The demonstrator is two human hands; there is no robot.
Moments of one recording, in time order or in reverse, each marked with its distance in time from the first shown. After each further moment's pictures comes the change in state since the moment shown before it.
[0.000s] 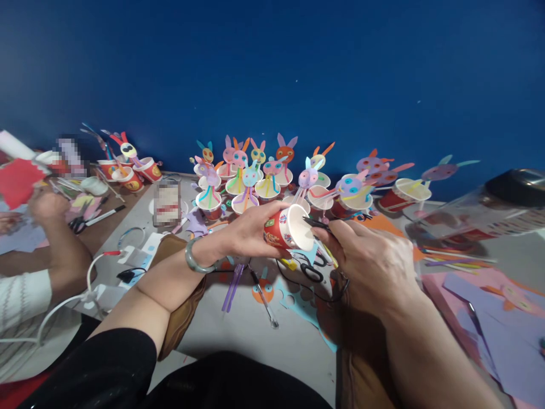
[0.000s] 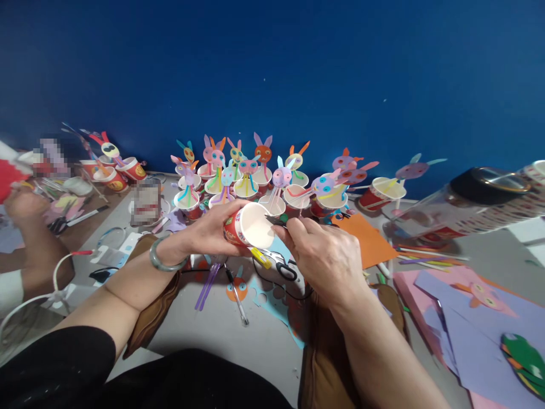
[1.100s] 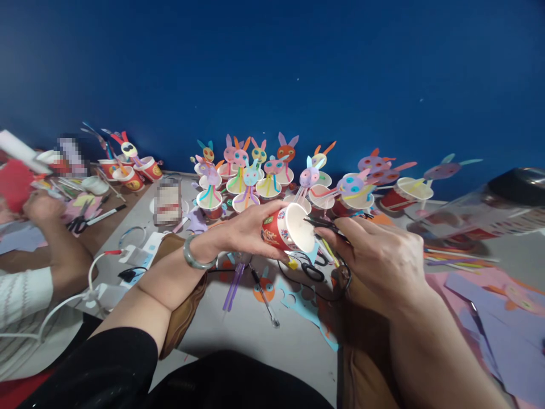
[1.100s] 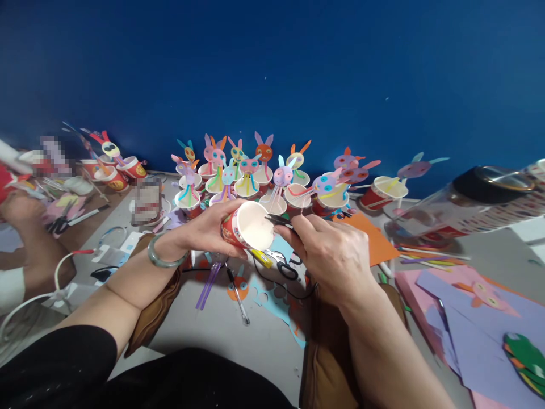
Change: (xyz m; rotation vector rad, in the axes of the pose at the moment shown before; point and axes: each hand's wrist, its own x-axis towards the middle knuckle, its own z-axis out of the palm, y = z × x) left_hand 0.000 -0.002 -0.009 -0.137 -0.077 -0.069; right_hand 0.004 0.006 -0.003 0.022 0.084 -0.007
